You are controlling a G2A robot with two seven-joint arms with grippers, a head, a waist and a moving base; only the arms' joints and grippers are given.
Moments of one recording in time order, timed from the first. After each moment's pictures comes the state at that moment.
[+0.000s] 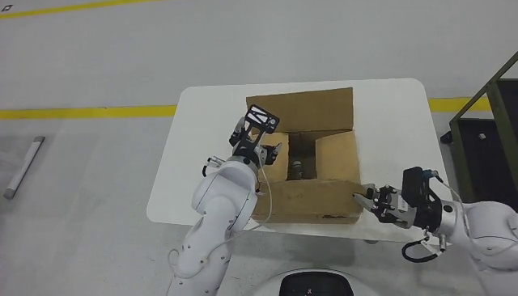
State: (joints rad) left arm 1.04 -1.45 -1.13 -1.88 1.68 -0.19 -0.94; right arm -1.58 -1.13 1.67 -1.91 -0.69 -0.98 0.52
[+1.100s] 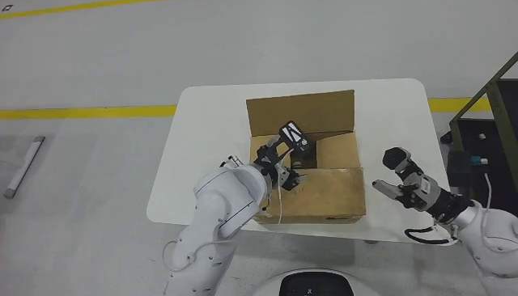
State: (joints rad) left arm 0.98 -1.43 -1.09 -1.92 1.35 -0.48 -1.18; right arm -1.61 -1.13 1.67 -1.84 -0.51 -0.82 0.28
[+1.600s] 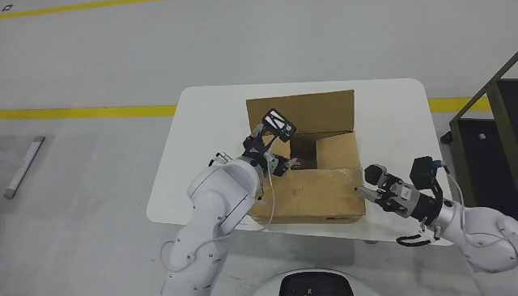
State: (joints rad) left arm 0.98 -1.42 -1.12 -1.91 1.48 -0.35 -1.10; right arm -1.56 -1.11 1.61 -1.77 -0.63 -0.79 0.39
